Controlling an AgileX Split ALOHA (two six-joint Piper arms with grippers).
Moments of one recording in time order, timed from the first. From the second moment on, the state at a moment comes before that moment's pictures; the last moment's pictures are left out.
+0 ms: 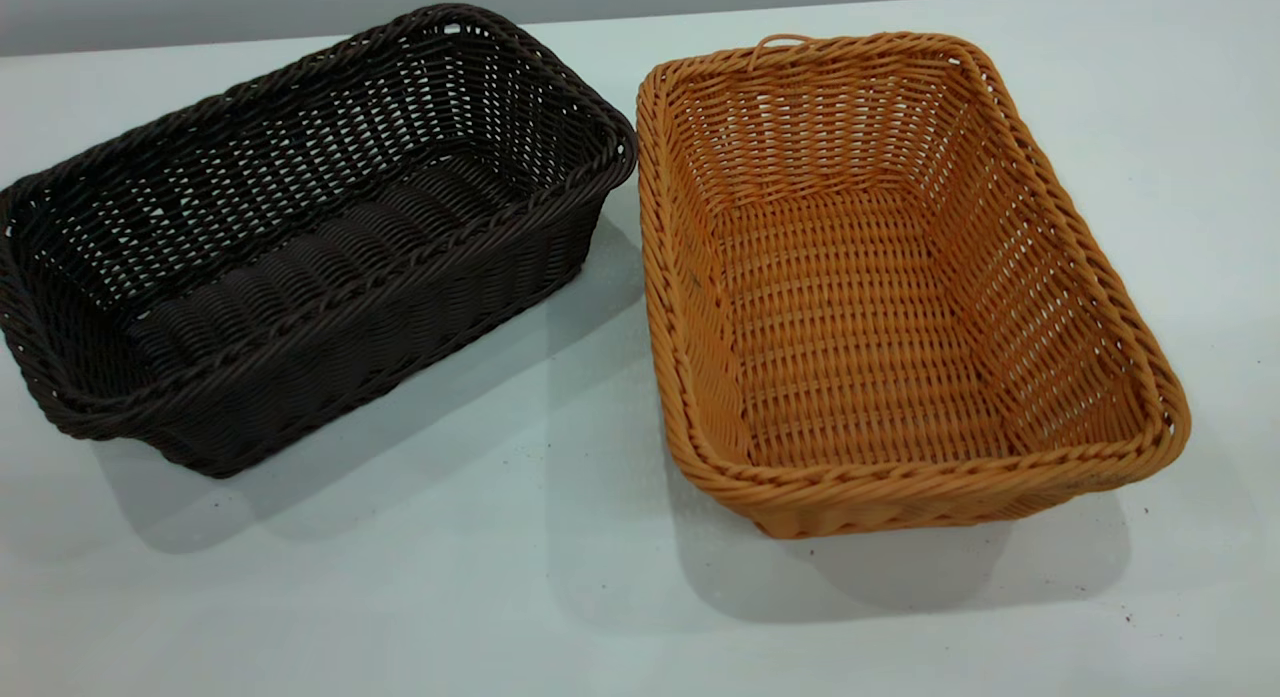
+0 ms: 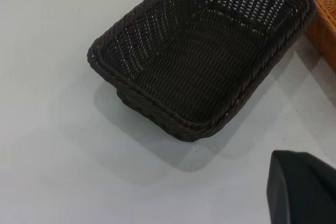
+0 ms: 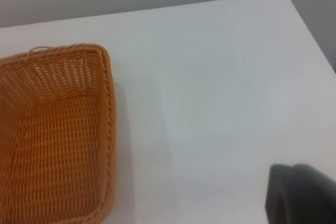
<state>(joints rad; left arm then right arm) -0.03 0.00 -0.45 -0.20 1.09 0.21 -0.16 0.00 -0.49 0.09 1.06 -0.07</state>
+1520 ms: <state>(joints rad) -0.03 0.00 -0.45 -0.20 1.09 0.21 -0.16 0.00 -0.49 0.09 1.06 -0.07</state>
